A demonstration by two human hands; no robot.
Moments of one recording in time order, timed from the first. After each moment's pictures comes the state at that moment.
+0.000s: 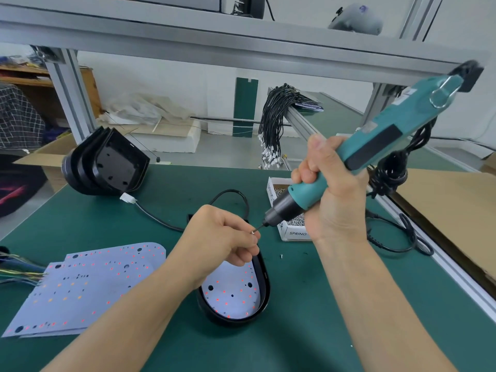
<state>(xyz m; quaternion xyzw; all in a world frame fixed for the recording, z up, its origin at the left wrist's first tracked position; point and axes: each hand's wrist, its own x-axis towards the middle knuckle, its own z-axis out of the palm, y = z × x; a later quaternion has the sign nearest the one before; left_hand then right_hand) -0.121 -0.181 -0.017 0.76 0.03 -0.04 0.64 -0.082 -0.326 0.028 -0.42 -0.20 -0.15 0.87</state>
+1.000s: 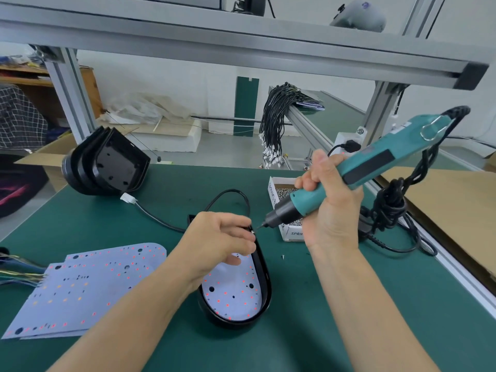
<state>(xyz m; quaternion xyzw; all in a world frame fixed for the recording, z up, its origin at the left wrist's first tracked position) -0.112 -0.176 -0.034 0.74 0.05 -0.05 0.67 -0.070 -0.328 0.004 -0.39 -0.15 -0.19 0.89</state>
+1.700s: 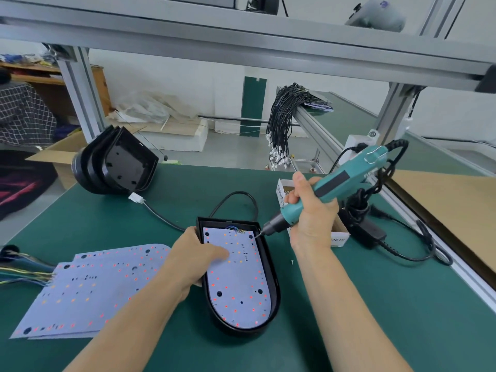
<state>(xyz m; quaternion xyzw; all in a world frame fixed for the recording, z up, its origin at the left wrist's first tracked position) -0.105 -0.148 -0.066 0.76 0.21 -0.06 0.61 -0.021 -0.311 -0.049 -0.45 -0.06 -0.19 0.87</state>
